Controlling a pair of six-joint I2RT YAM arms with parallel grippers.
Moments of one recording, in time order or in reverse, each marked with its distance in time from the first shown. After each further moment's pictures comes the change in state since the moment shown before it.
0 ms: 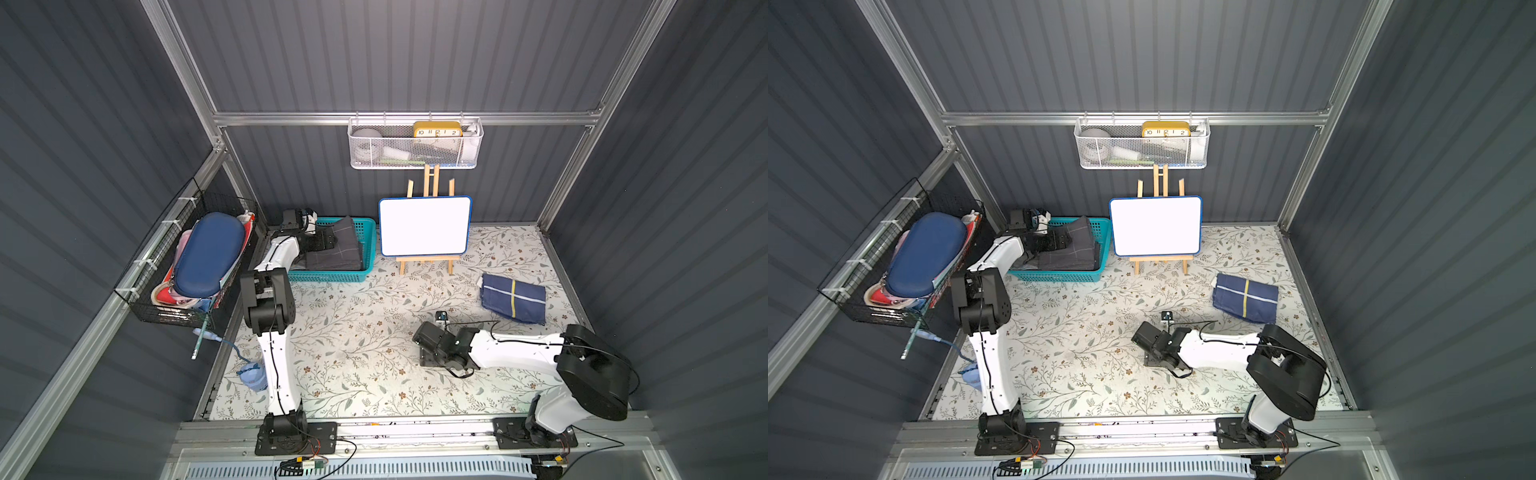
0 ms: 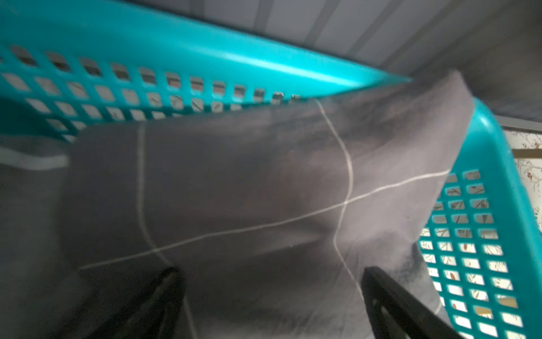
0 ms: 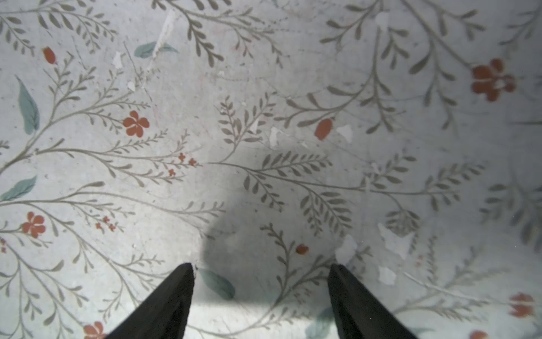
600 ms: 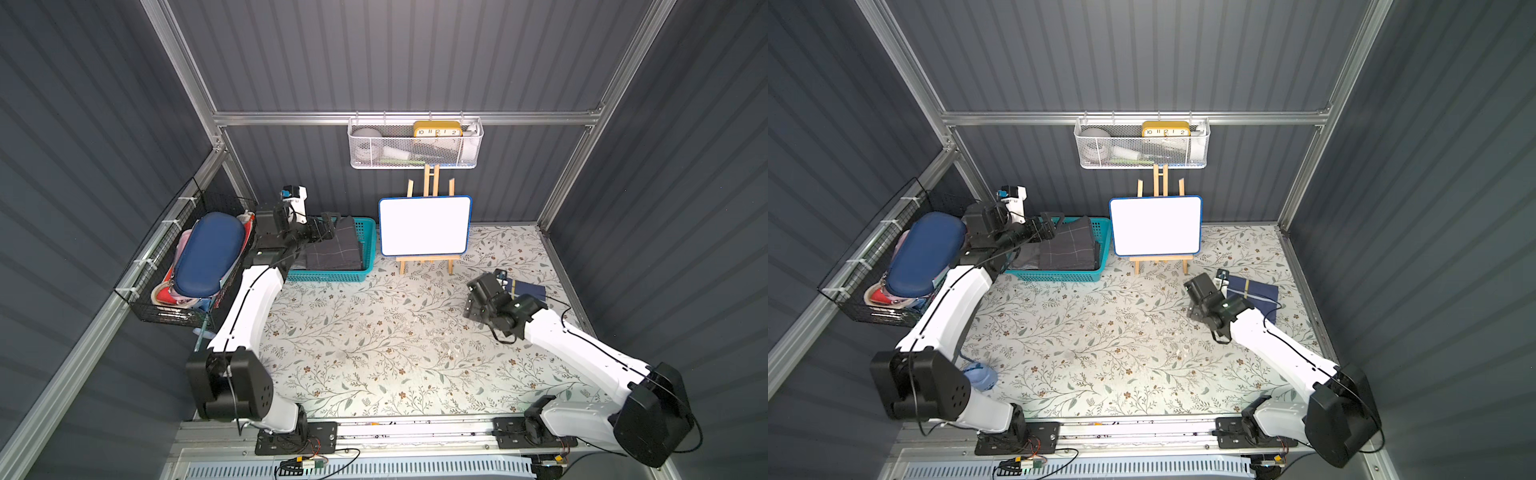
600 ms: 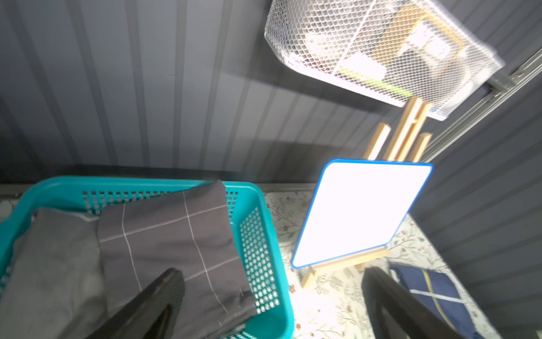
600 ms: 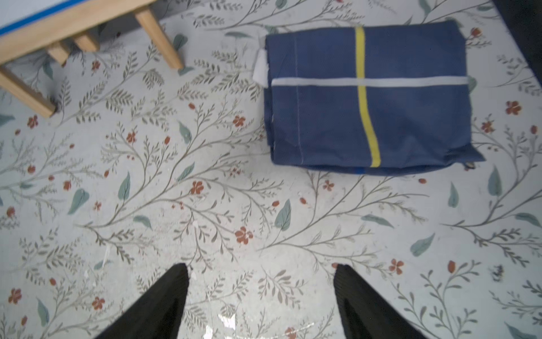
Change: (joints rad) left arm -0.073 -0.838 -0.603 0.262 0.072 -0.198; right arm -0.518 -0.255 0.154 -0.217 0.093 -0.203
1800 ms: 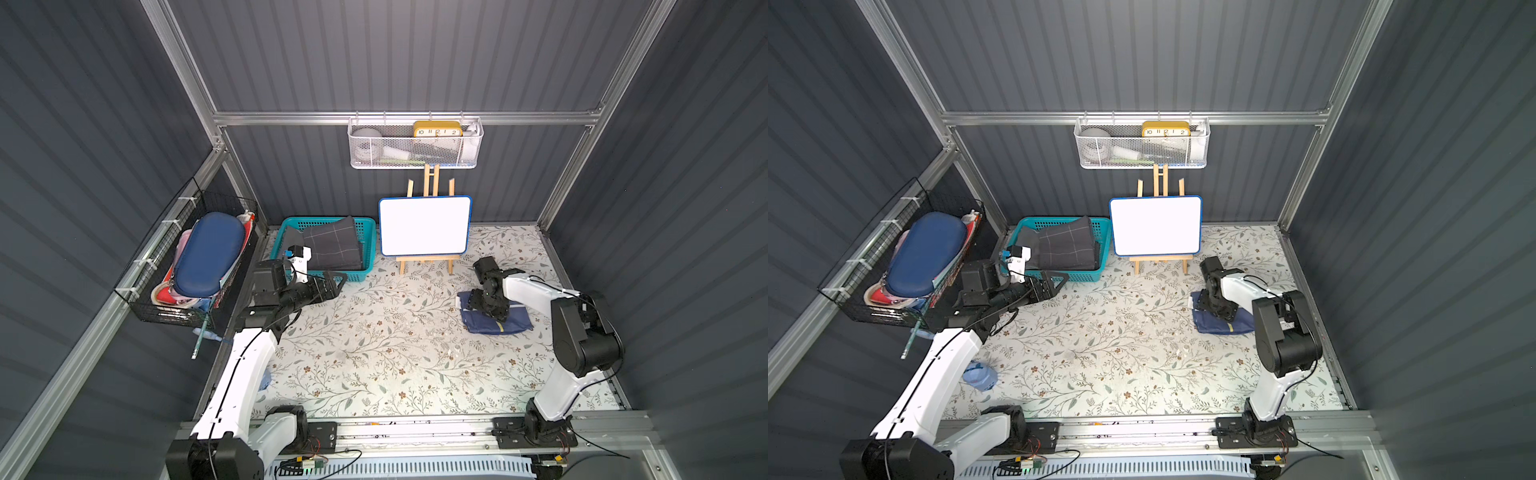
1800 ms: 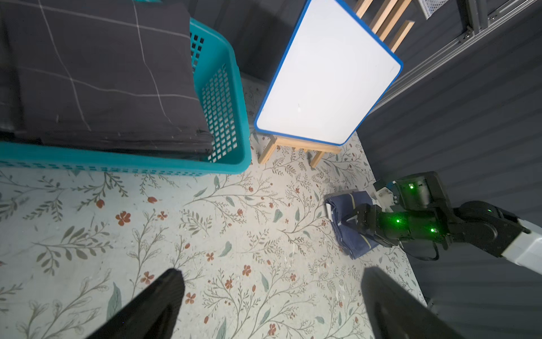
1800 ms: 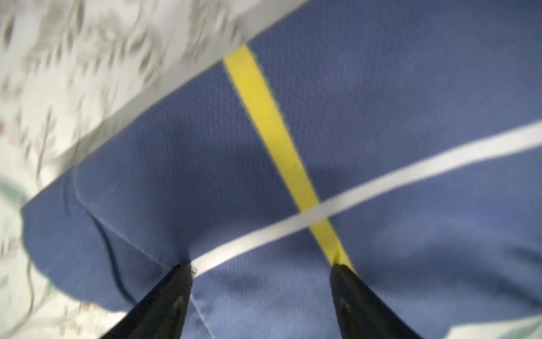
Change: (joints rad) left arm 0.011 -0.383 -0.458 -0.195 0.182 -0.079; right arm -0.188 0.455 0.109 0.042 -0.283 -0.057
